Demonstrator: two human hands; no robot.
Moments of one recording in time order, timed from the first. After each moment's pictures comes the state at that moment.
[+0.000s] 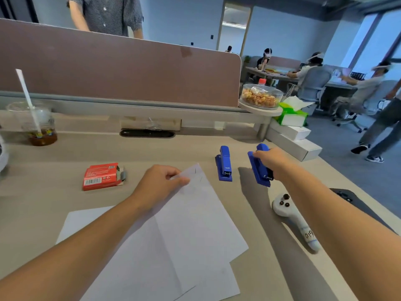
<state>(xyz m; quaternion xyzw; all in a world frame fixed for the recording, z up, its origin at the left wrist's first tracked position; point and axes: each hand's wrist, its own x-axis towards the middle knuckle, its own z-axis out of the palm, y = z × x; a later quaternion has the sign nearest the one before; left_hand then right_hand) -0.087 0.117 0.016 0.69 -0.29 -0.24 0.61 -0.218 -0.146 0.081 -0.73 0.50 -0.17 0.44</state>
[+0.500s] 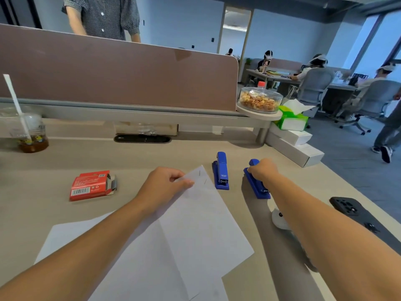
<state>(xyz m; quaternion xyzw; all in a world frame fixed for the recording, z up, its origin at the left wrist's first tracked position) -0.092 0.084 0.028 0.71 -0.30 -0.22 0.61 -0.187 -0.183 0.044 -0.78 0.55 -0.10 0.29</state>
